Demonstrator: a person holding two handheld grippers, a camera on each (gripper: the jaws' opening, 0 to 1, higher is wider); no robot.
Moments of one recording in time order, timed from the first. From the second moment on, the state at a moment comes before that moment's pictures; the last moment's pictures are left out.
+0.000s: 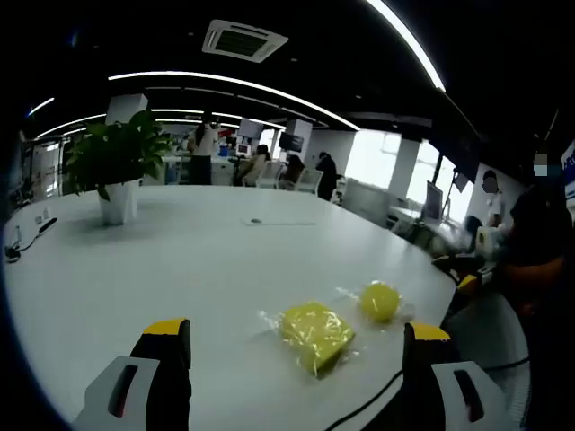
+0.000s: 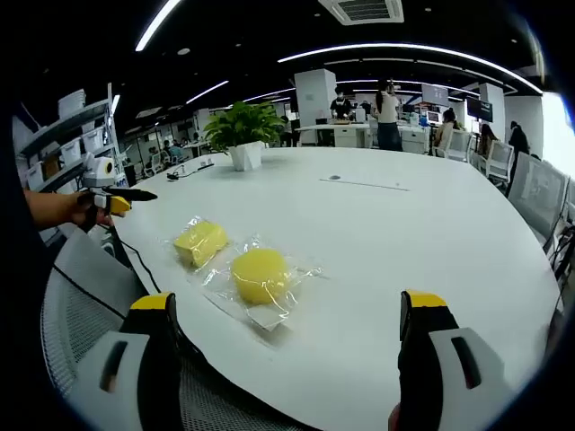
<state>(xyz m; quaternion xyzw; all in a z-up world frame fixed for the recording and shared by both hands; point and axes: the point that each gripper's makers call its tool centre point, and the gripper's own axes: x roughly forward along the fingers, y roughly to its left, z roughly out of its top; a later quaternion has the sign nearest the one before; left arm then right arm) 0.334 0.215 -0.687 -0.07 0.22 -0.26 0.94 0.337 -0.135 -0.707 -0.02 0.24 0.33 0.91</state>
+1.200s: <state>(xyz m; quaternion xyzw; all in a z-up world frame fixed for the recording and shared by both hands) 0.334 0.219 -0.694 -0.08 0.24 -0.26 0.93 0.336 -0.137 -0.710 0.00 0.24 0.32 0.92</state>
